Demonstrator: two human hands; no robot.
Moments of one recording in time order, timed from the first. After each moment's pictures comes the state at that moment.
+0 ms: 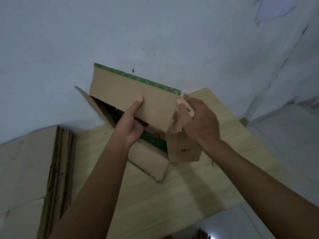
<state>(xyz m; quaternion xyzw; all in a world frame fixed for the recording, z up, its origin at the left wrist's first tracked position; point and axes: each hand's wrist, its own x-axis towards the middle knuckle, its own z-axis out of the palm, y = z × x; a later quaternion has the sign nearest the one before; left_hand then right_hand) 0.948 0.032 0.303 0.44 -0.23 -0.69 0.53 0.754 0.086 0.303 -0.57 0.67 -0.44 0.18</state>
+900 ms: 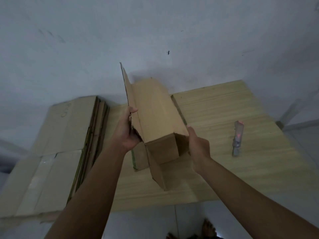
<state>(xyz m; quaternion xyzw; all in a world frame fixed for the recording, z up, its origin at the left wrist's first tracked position) 1.028 0.150 0.297 0.51 -0.22 -0.66 0.51 0.830 0.158 0.227 -0.22 0.70 -0.39 0.56</state>
